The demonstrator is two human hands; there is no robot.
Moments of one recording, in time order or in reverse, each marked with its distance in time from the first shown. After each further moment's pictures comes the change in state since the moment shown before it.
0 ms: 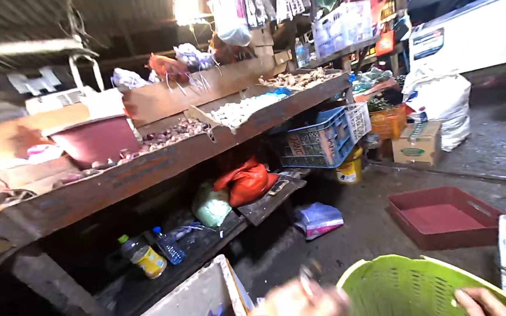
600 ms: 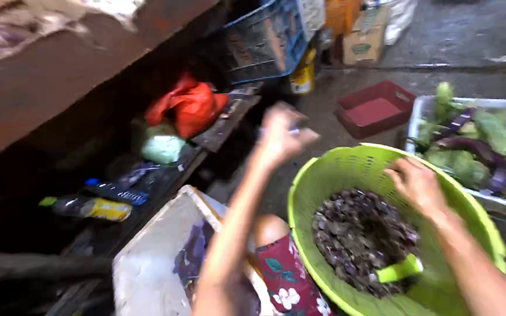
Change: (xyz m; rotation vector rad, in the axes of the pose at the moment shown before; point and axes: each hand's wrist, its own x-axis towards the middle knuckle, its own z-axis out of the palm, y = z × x) left_hand 0.095 -0.070 0.076 -0.278 -0.278 -0.679; right_hand 0.003 0.048 -0.032 -0.448 -0.256 -0.005
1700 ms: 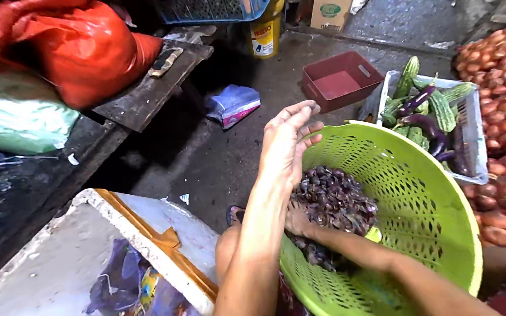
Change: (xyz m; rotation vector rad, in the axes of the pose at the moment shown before) left_hand 0.011 -0.026 0.086 -1.575 0.055 -0.731; right_hand -0.080 -0.055 0.270 -0.122 -1.092 0.220
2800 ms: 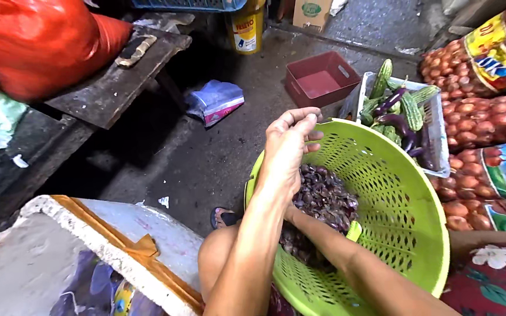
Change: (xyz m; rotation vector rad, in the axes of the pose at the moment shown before) left_hand -0.012 -0.016 0.011 0.123 -0.062 -0.014; right_hand 0.019 -0.001 -0.028 -0.139 -0.115 0.094
